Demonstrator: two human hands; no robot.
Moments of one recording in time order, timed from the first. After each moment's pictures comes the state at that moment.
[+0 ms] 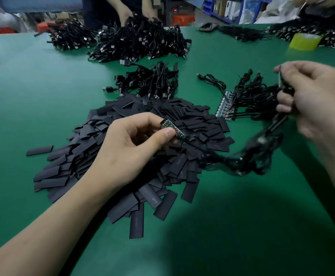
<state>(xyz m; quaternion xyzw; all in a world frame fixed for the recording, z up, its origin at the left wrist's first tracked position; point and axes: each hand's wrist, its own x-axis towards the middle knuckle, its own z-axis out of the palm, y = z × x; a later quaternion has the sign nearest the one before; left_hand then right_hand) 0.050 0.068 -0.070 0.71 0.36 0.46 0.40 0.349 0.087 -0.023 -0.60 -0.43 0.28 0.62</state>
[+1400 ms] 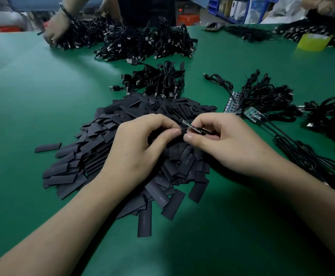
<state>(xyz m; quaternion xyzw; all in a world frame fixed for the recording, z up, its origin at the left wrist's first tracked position) 0.048 0.074 -0.077 0.78 0.43 0.43 0.14 0.252 0.071 -0.067 -0.50 -0.73 0.32 0.34</state>
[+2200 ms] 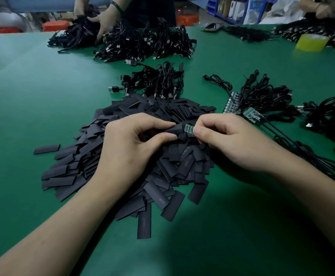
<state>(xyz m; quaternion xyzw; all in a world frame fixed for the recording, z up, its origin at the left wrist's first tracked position) 0.043 0.076 -0.075 0.74 0.46 0.46 0.16 0.263 0.067 -0.051 -0.50 -0.77 0.29 0.27</state>
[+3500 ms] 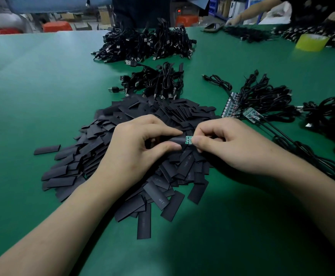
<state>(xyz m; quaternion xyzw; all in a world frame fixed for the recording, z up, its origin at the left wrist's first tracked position) 0.041 0.077 -0.075 0.81 0.40 0.40 0.16 0.266 0.065 -0.052 -0.52 -0.77 0.29 0.23</state>
